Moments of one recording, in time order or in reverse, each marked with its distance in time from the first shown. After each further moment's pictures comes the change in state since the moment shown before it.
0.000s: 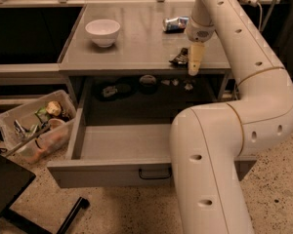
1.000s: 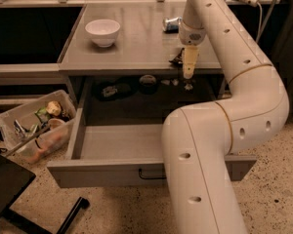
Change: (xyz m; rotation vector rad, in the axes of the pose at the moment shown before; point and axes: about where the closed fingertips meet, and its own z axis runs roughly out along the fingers) arm -0.017 0.010 0.016 -0.067 0.021 -0.037
